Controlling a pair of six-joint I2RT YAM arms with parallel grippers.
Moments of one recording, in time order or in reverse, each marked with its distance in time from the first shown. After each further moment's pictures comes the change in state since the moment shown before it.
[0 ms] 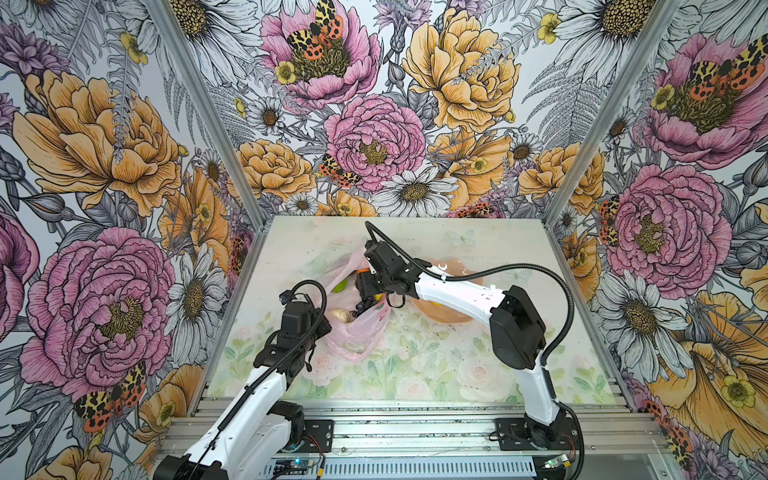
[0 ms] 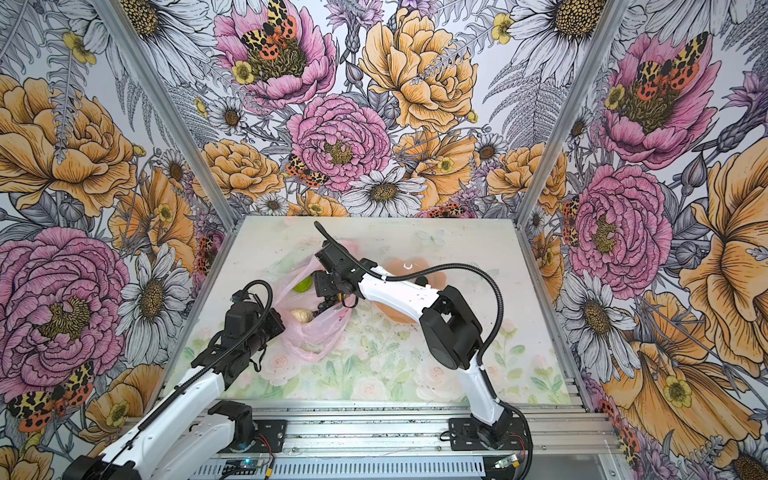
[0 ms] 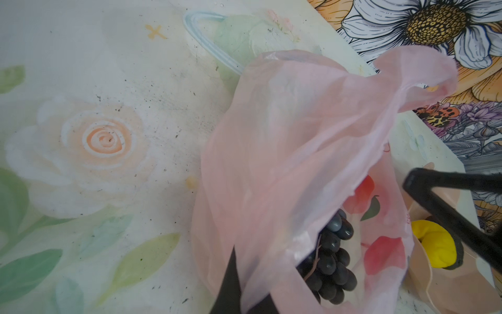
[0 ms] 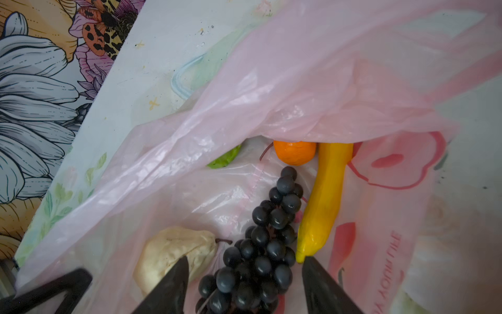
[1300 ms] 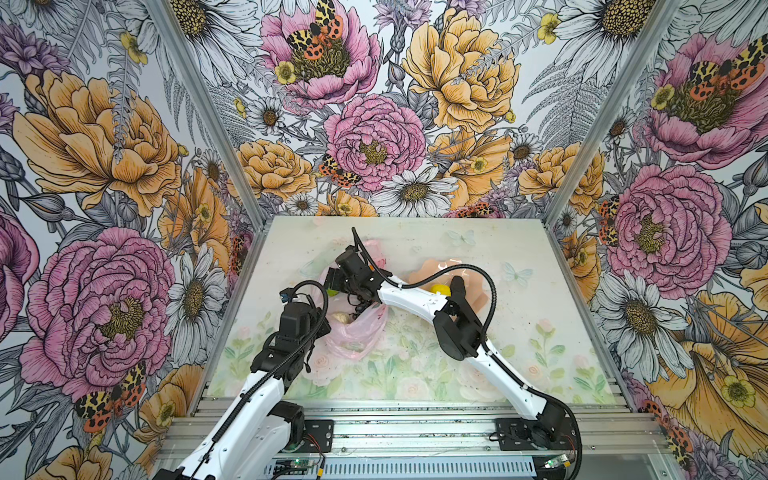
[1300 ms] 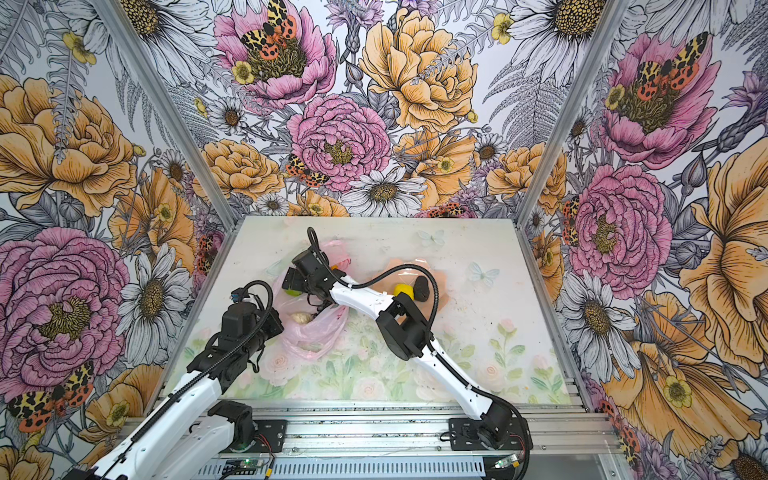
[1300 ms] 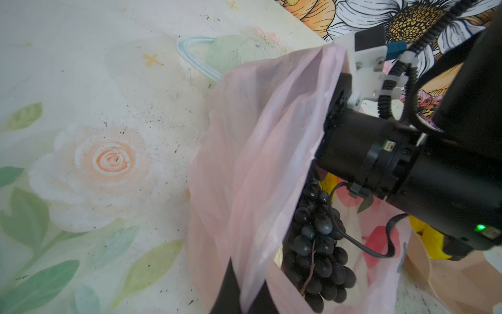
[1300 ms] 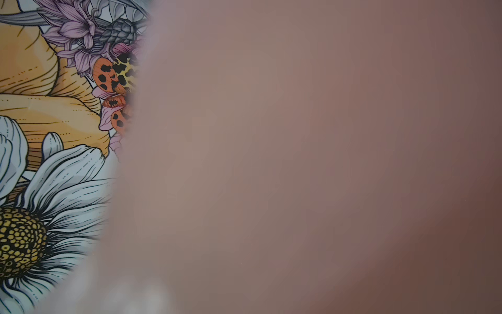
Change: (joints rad) left arm -0.019 -0.049 0.014 -0.021 -0.035 0.076; right arm 0.025 0.537 0.573 0.146 -0.043 0.402
